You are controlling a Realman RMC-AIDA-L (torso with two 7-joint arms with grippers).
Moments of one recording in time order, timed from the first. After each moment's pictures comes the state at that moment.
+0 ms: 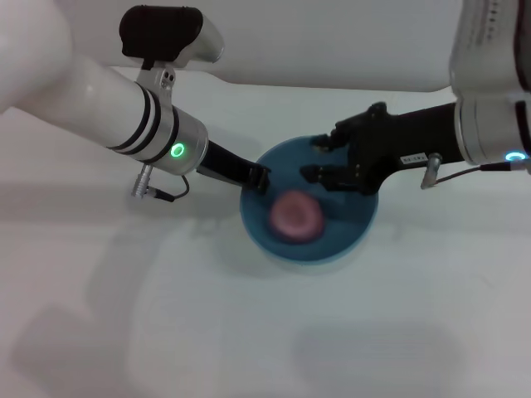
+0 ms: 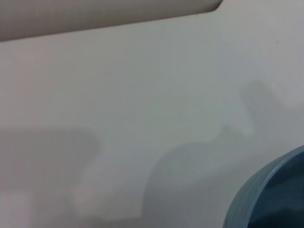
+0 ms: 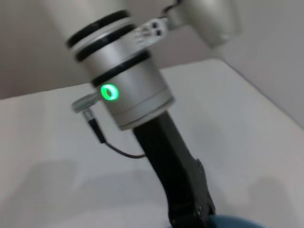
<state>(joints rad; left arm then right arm) -0.67 -2.07 1.50 0.95 2.33 1.08 -2.79 0.60 2.09 -1.38 -1.14 -2.02 -1.26 1.86</state>
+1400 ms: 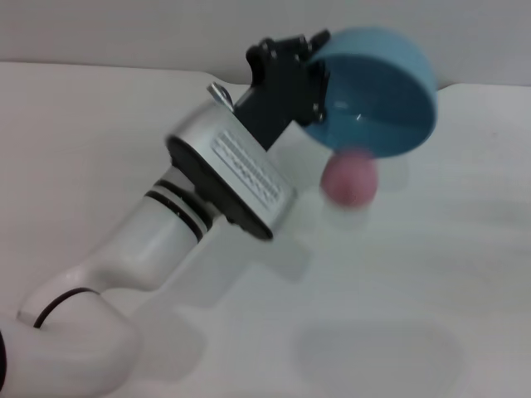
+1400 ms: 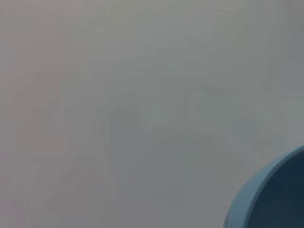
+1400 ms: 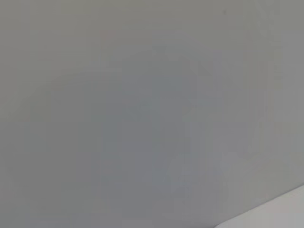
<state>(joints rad) -0.52 -2.08 2.56 0.69 2.21 -0.93 -2.26 0.22 2.07 -0.69 -0.72 -1.47 -1.08 1.71</state>
